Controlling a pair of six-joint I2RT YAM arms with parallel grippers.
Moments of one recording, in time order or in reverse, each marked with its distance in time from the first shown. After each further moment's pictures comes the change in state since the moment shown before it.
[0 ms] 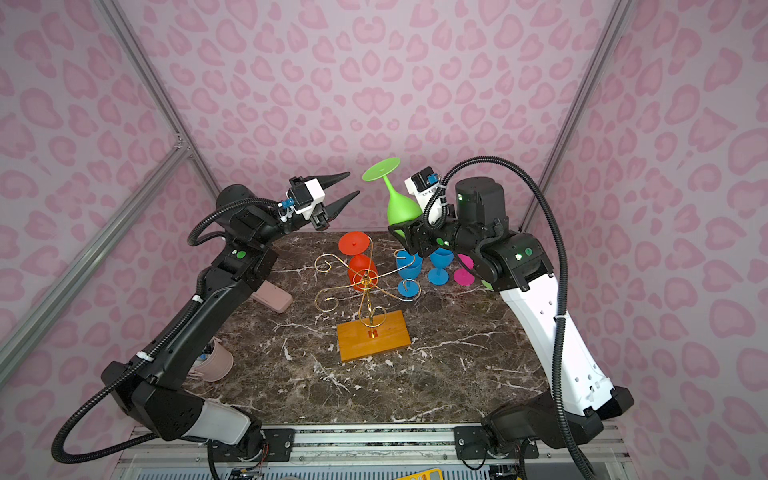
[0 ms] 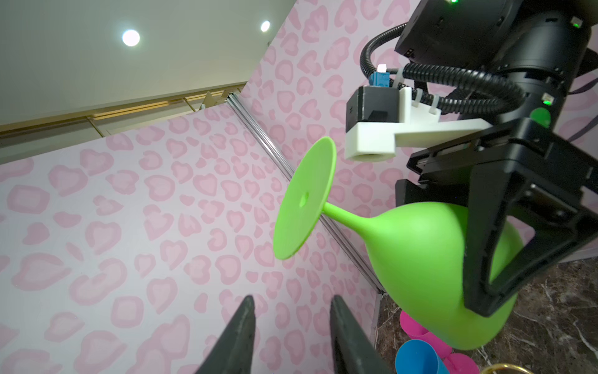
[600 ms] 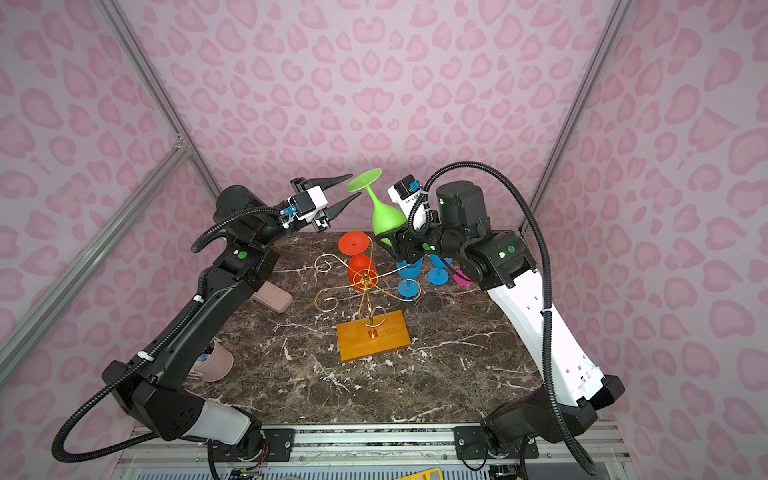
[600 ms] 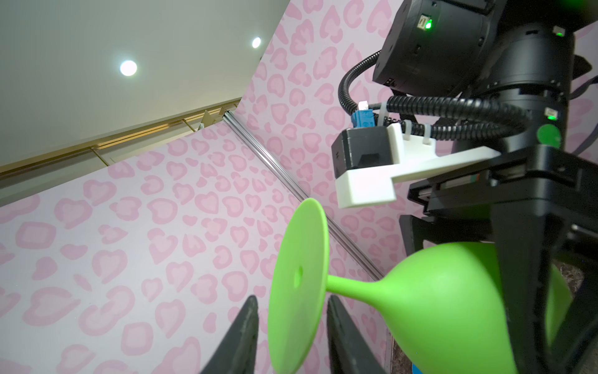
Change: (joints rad) left arm -0.009 0.000 0.000 0.025 0.025 0.057; right arm 0.061 0.032 -0.010 -0.006 -0.014 0.020
